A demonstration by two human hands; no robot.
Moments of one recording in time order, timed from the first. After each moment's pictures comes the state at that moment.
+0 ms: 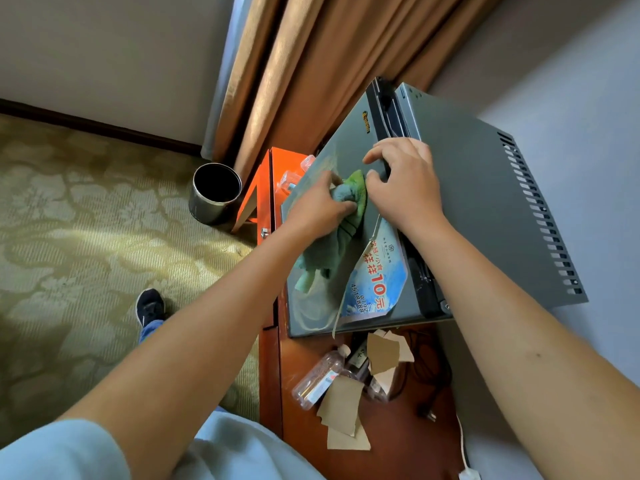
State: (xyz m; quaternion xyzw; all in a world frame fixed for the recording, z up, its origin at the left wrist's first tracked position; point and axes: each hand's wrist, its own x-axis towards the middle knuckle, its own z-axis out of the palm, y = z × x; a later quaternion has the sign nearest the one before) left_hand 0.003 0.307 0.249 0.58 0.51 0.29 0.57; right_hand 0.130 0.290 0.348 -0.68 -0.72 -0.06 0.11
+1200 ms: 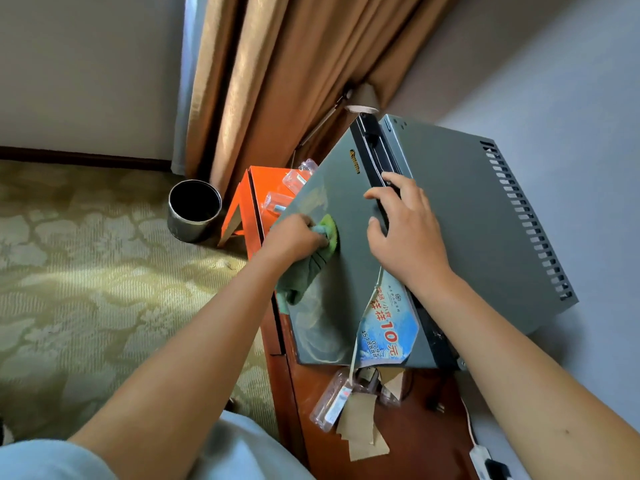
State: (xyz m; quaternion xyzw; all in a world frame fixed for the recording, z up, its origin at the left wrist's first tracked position) left_hand -0.013 0.381 0.222 0.65 0.52 0.11 0.55; right_hand 0.121 0.293 0.358 -0.74 -0.67 -0.06 0.06
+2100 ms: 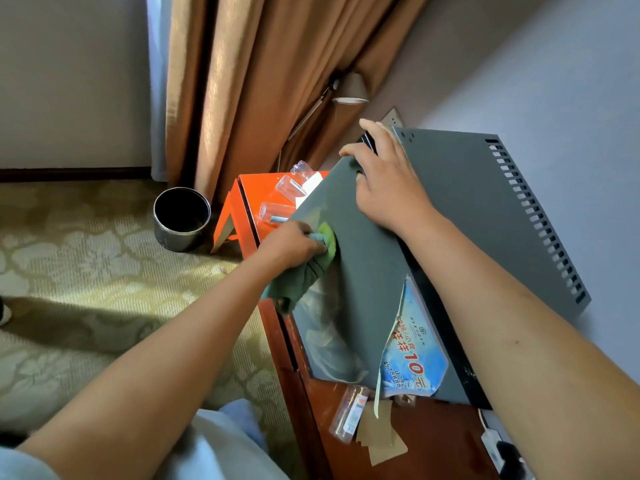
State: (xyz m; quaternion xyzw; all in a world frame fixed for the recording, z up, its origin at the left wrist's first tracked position) left_hand -0.016 0.441 0.204 0.67 0.45 0.06 0.58; right_hand 0.122 0.418 0.351 -0.74 -0.68 -0.03 0.01
